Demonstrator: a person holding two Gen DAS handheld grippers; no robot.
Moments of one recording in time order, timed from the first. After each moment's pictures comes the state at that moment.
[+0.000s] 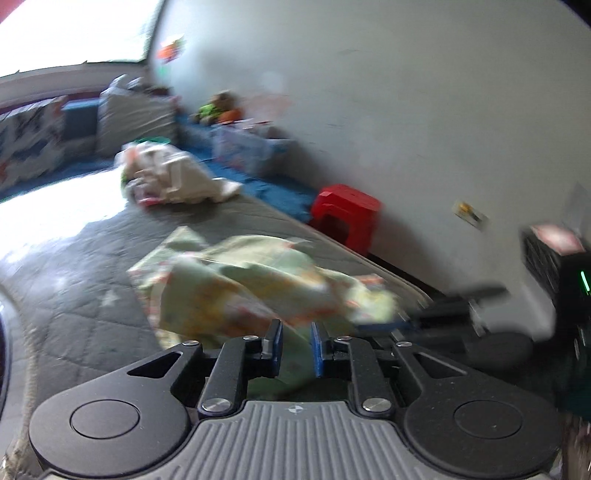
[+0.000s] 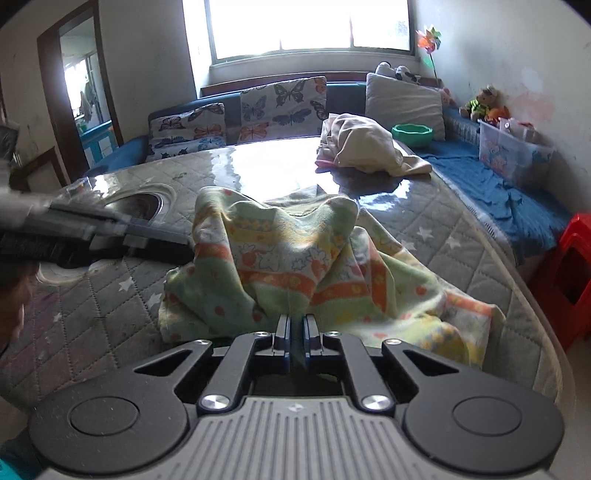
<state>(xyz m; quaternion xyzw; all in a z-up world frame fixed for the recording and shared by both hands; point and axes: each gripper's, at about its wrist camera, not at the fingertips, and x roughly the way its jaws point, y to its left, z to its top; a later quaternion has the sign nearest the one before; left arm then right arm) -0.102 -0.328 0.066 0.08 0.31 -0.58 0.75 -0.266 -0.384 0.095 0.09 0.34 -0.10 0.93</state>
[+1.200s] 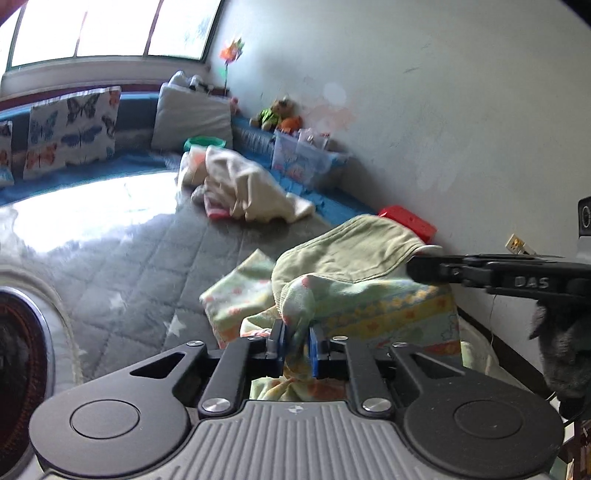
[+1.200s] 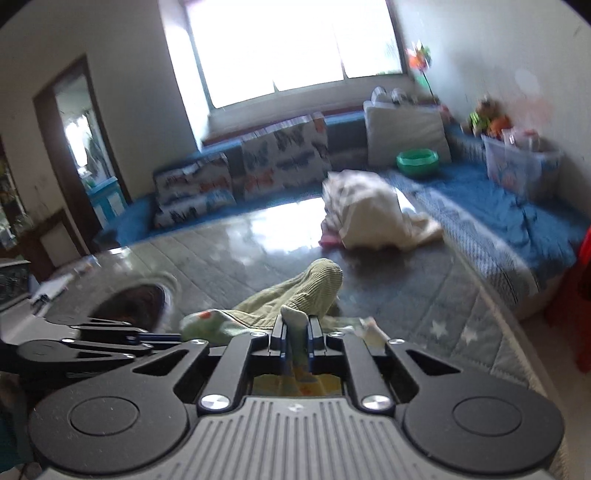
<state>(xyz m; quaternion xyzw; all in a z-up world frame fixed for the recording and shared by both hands) -0.036 -0.326 0.075 0.03 0.32 -0.50 0.81 -0.212 -0.425 0.151 0.14 0.27 -0.08 0.95</state>
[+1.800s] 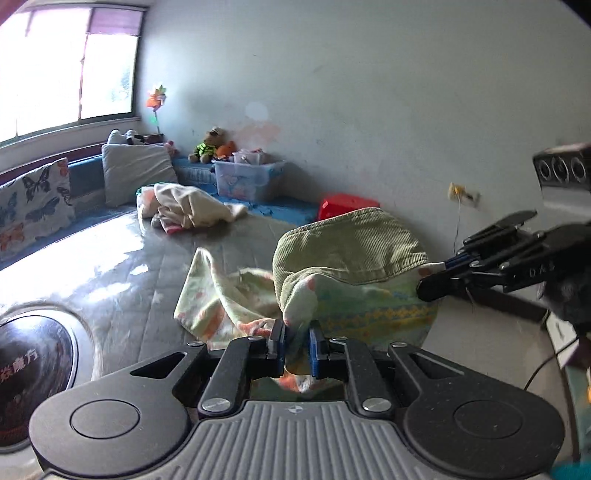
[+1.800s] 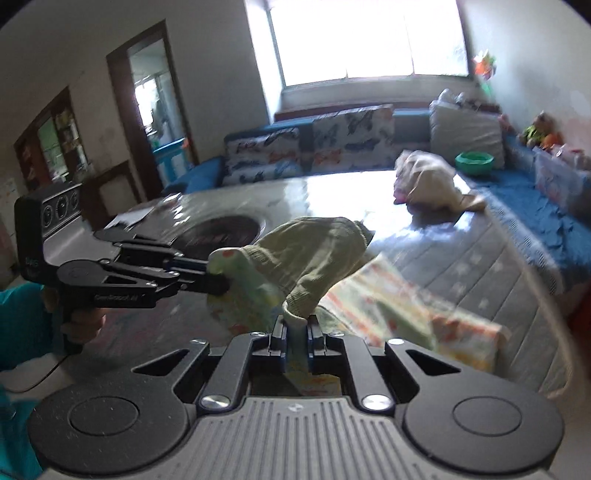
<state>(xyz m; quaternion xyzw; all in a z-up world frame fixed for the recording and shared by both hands) -0.148 -0.236 0.074 0.12 0.24 -0.57 0.78 -0.340 -0.338 0.148 0.11 0.31 0.03 0.94</state>
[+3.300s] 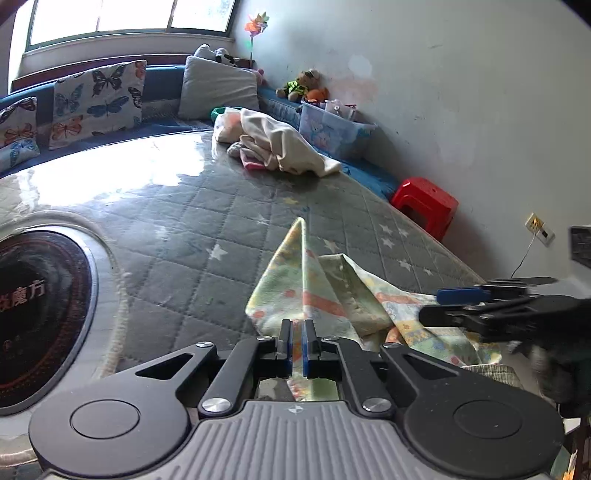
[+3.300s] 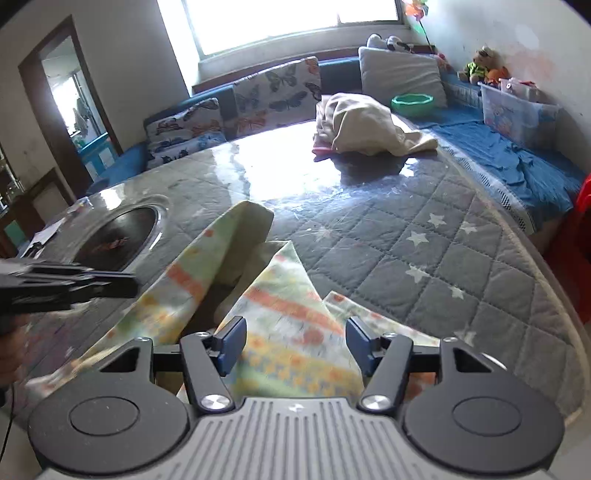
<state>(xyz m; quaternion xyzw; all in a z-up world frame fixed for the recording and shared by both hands) -0.052 -0.281 0.056 0.05 0.38 -0.45 0.80 -0.226 -0.413 0.084 0.16 0.37 -0.08 0.91</state>
